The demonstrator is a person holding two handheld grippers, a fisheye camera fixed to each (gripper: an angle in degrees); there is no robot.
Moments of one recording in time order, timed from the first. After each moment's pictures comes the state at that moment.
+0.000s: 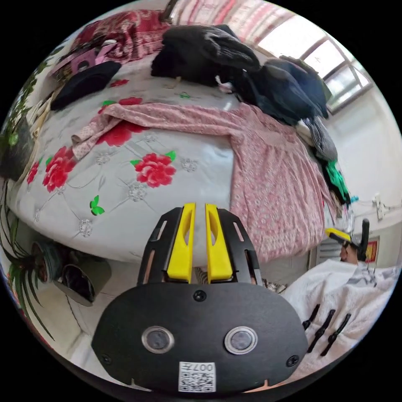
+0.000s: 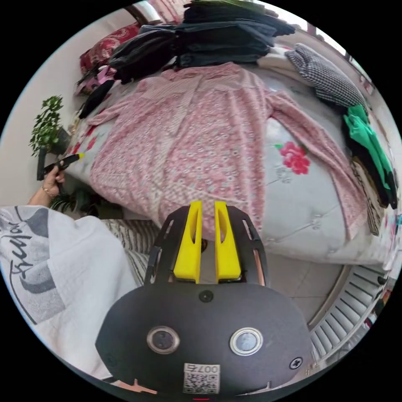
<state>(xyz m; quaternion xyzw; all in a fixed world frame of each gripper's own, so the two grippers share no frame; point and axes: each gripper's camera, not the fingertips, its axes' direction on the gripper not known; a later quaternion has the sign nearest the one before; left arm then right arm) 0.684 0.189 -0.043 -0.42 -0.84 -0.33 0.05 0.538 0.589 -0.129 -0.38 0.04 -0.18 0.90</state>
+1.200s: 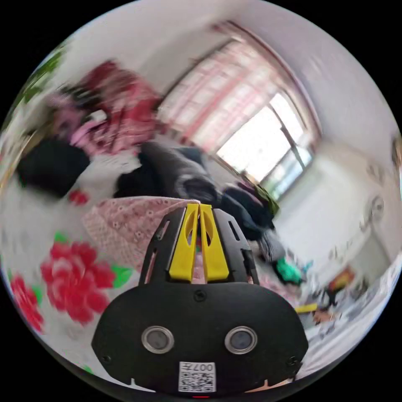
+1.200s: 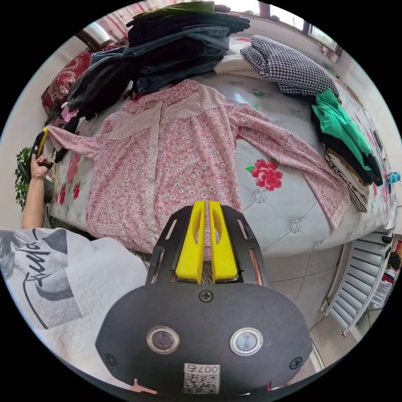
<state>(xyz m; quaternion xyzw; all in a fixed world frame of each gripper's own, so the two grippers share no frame) 0.579 0.070 -0.037 -0.29 -0.88 -0.09 0.36 0.515 0.504 -0.114 -0.36 0.10 -0.08 0.92</state>
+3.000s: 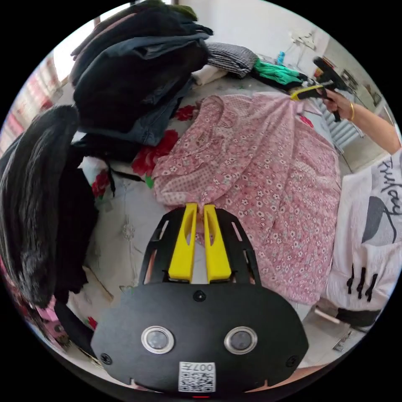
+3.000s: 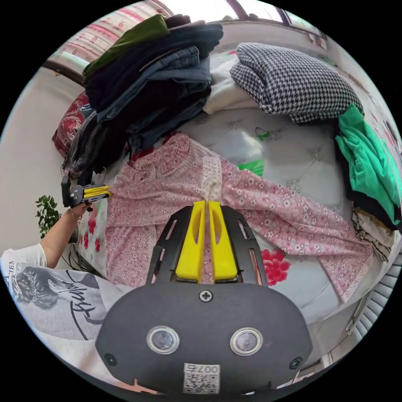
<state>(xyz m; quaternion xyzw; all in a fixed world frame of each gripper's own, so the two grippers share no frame) 0.265 0.459 -0.173 -0.81 -0.46 -0.31 0.20 0.679 0.350 0.028 -0.29 0.00 -0.02 0.96</state>
